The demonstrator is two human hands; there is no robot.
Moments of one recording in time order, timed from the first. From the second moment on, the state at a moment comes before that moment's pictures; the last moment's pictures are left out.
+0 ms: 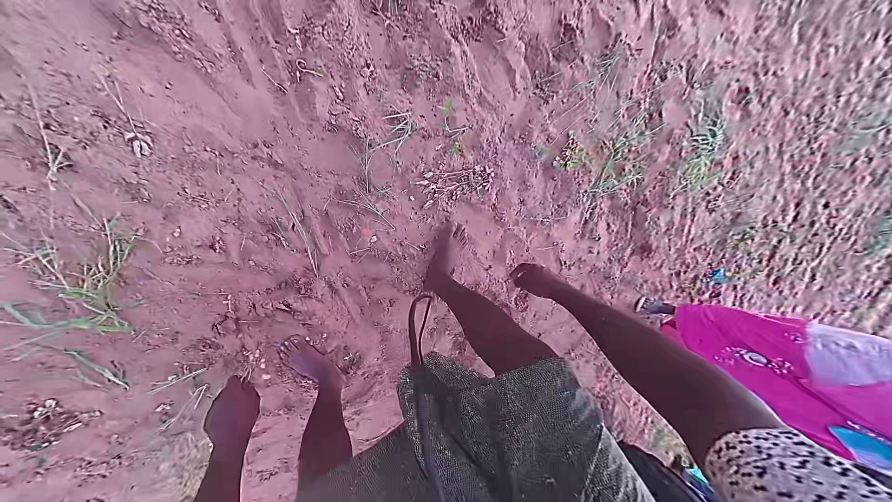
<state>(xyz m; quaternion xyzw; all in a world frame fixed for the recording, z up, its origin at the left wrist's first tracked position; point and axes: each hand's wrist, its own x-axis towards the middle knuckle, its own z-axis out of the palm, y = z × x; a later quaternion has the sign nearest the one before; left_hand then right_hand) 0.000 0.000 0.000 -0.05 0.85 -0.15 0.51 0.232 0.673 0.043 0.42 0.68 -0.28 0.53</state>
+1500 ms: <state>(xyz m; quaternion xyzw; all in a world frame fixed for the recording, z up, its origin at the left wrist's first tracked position) -0.111 0.897 0.213 0.06 0.58 0.11 0.81 0.150 0.869 0.151 0.73 0.22 -0.59 -0.26</state>
